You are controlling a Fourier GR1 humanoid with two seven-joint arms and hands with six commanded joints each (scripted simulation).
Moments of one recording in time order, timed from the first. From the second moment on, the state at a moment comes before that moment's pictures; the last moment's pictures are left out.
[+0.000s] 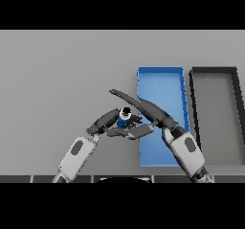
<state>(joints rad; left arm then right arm) -0.26 0.03 -0.44 -1.55 -0.03 -0.30 -0.03 -0.44 -0.17 0.33 -1.93 -0.22 0.34 0.44</state>
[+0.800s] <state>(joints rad) -0.24 -0.02 -0.39 -1.55 -0.01 -0.36 -0.02 -0.51 -0.10 0.37 -1.82 -0.23 0.38 0.38</state>
